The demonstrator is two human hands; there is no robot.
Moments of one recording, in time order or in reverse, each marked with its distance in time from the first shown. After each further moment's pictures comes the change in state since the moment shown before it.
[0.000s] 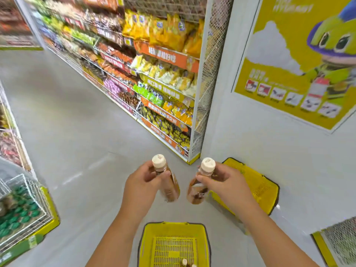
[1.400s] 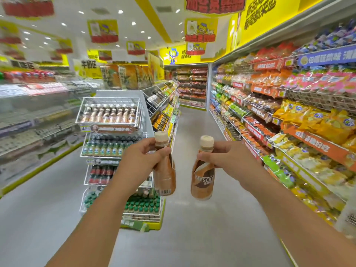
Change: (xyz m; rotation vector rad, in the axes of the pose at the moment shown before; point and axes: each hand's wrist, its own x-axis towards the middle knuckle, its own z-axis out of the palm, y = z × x) left_hand -0.177 0.217 -0.239 0.142 0.791 0.147; right_hand -0.030 -0.308 0.155 0.106 -0.820 -0.484
